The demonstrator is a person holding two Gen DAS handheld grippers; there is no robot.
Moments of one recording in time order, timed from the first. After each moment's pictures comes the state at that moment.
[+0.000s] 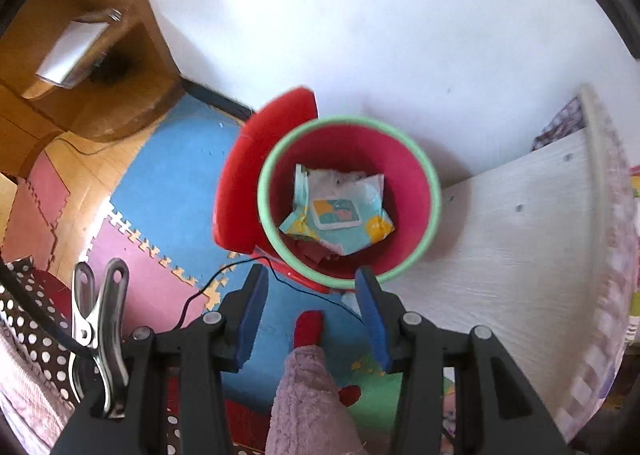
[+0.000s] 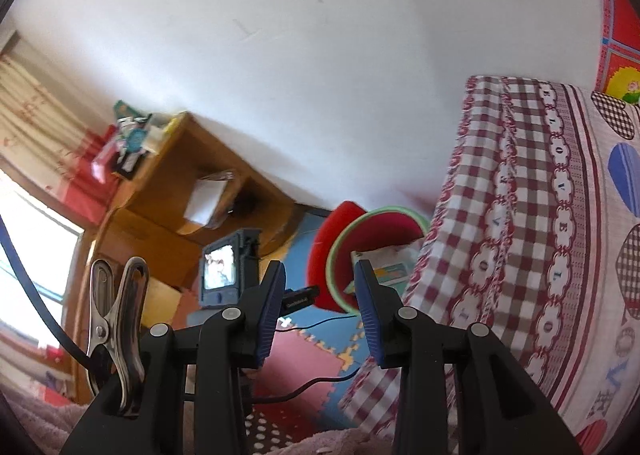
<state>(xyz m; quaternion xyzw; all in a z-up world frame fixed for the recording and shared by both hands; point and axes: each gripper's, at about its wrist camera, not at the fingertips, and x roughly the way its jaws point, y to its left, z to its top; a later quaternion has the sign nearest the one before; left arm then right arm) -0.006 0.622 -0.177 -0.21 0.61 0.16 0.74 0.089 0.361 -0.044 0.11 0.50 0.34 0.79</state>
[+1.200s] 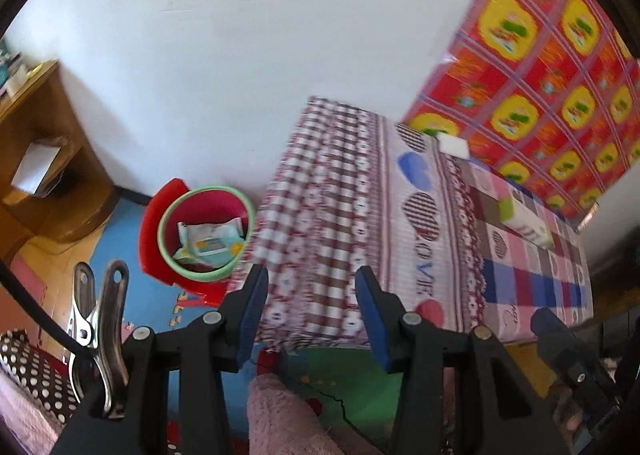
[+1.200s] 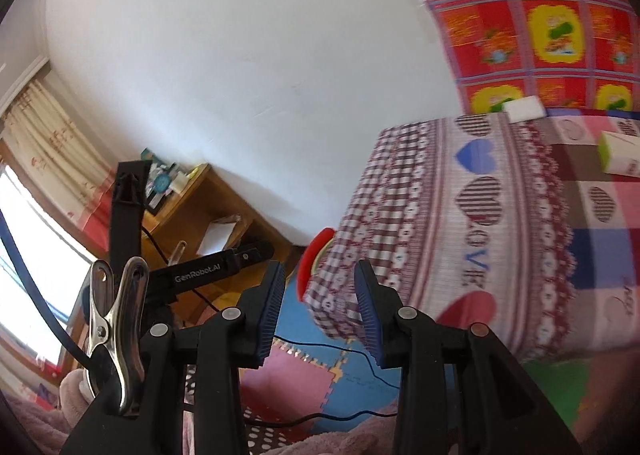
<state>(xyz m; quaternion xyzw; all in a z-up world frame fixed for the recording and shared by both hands) -0.091 0.382 0.056 -0.12 0.50 0.01 0.86 -0.076 0.163 0.037 0.16 0.40 0.29 0.86</state>
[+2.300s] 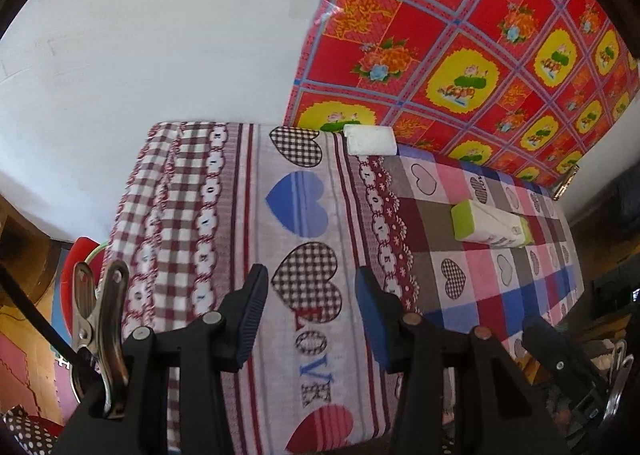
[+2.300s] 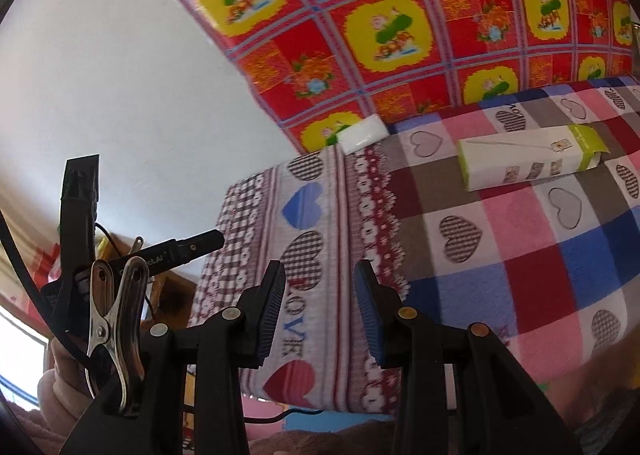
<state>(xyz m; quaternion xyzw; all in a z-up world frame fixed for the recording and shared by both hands) 0.079 0.243 0.022 -0.08 0.52 -0.09 0.85 0.035 0.019 -0.002 0.20 0.42 0.12 0.88</state>
